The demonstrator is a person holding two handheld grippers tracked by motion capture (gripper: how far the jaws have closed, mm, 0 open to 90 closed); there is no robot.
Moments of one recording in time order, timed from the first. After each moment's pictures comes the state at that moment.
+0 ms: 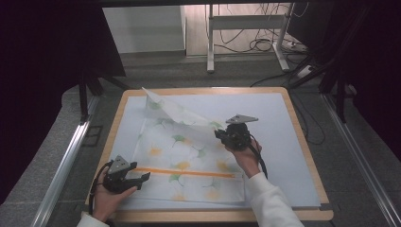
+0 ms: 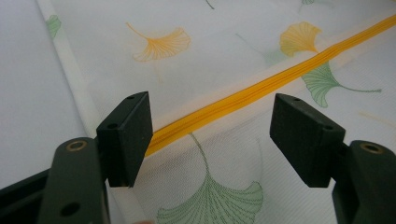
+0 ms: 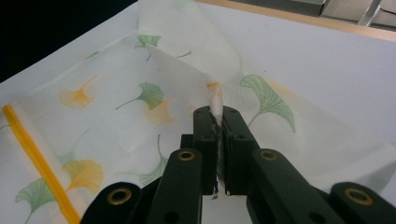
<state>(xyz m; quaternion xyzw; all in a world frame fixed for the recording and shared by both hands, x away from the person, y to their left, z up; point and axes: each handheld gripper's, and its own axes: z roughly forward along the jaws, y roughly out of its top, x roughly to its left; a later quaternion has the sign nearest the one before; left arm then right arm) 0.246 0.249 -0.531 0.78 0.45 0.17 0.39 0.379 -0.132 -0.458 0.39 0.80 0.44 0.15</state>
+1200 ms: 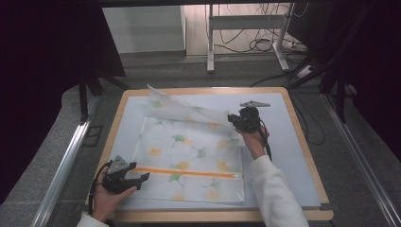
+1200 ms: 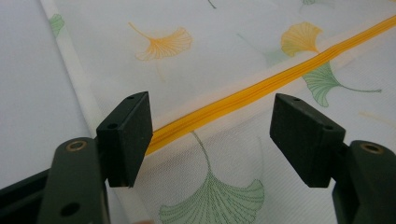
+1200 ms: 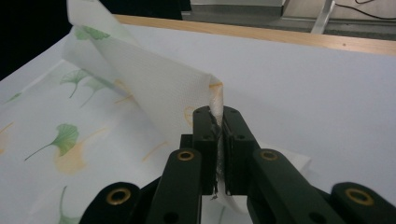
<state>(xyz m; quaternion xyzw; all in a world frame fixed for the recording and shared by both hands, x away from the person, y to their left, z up) 0.244 0.251 -0.531 0.78 0.45 0.17 0.39 0.451 -0.170 -0.471 0.45 0.76 0.45 0.17</state>
